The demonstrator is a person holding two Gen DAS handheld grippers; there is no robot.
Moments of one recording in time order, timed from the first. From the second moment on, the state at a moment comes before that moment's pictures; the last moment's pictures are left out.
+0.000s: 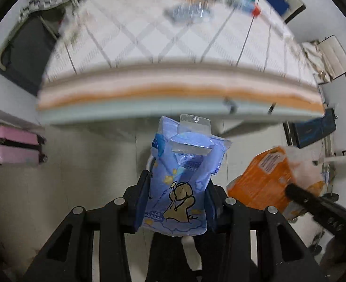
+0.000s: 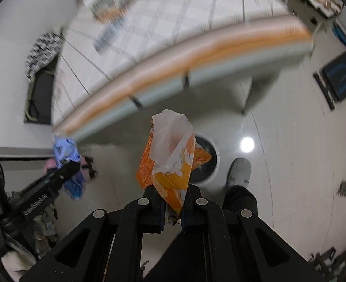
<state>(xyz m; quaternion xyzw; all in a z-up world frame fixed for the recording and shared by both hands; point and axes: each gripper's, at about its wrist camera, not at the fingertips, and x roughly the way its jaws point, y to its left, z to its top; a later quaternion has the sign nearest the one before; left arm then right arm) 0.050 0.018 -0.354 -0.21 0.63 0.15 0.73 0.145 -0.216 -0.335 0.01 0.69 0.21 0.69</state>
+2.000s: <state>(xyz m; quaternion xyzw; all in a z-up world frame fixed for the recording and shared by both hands) -0.025 0.012 -0.389 -0.20 0.67 0.21 0.69 0.090 -0.194 -0.413 -0.19 0.68 0.20 0.68</state>
